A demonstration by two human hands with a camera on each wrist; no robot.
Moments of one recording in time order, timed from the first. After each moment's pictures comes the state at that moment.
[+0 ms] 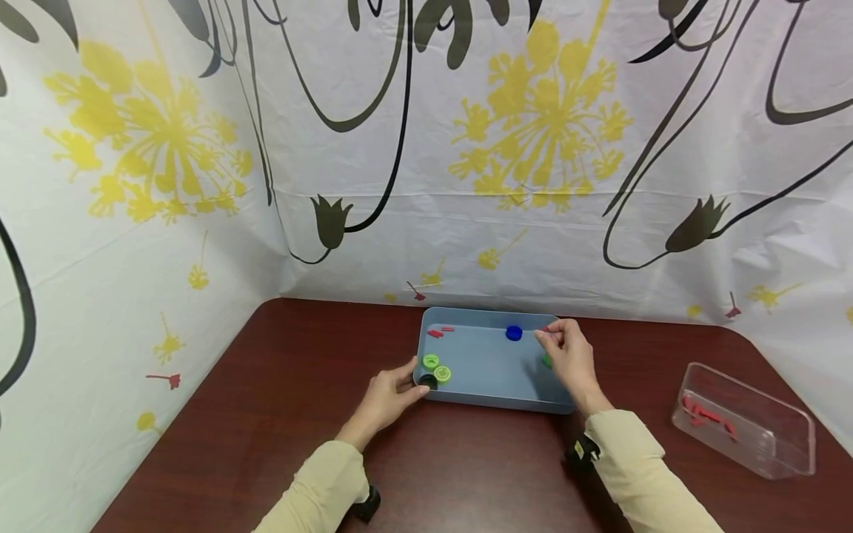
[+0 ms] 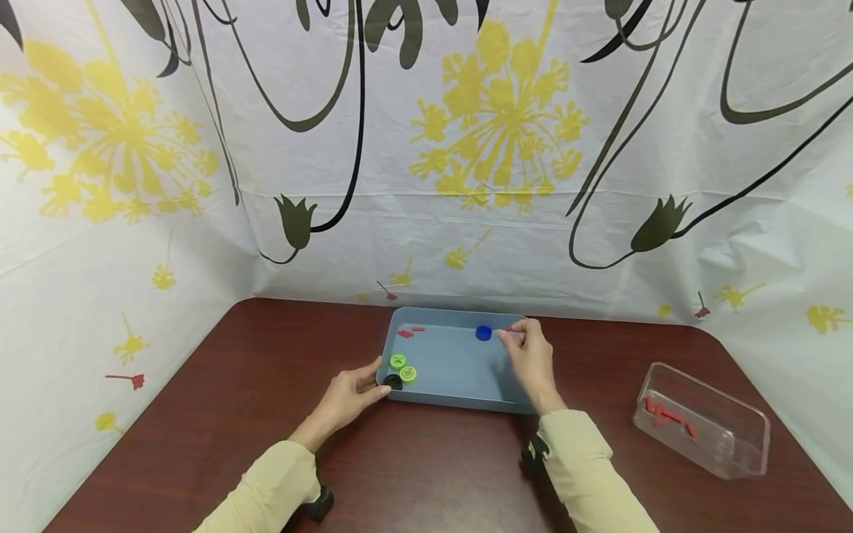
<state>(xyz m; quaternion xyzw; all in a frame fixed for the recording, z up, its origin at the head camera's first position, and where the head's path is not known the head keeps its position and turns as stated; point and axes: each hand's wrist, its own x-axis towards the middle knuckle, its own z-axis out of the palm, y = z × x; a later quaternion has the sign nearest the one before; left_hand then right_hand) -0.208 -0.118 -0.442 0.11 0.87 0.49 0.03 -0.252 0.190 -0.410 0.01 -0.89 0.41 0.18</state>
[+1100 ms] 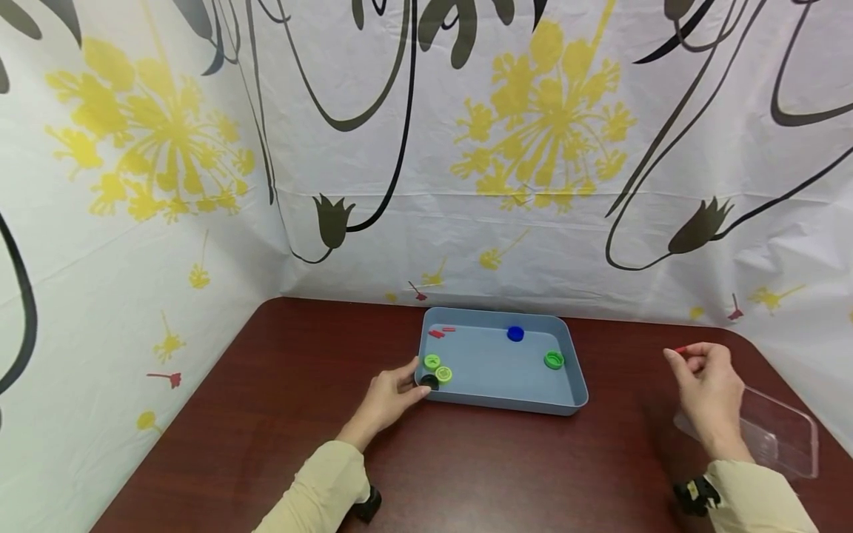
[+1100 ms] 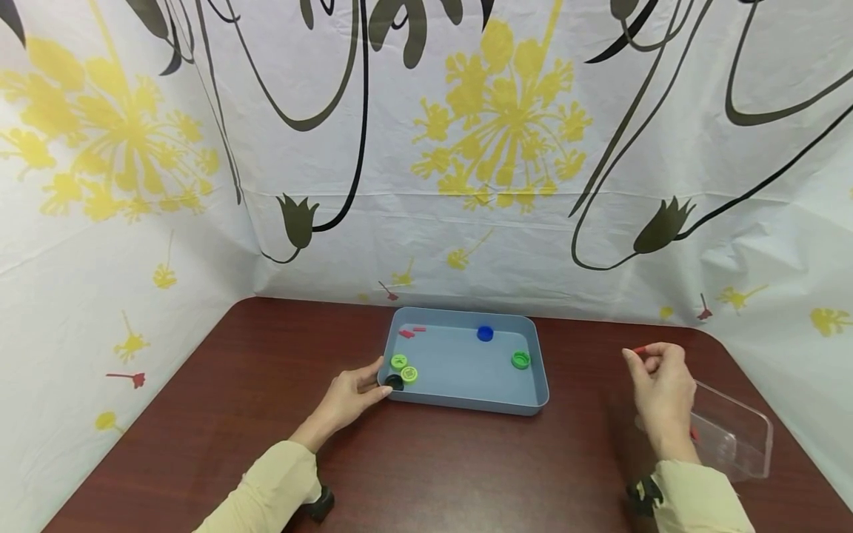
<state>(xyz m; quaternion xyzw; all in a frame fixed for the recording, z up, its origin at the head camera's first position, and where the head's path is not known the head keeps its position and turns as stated) -0.208 -0.119 -0.441 0.11 0.86 0.50 0.03 -0.203 0.322 -0.395 -0.13 -0.88 0.31 0.33</state>
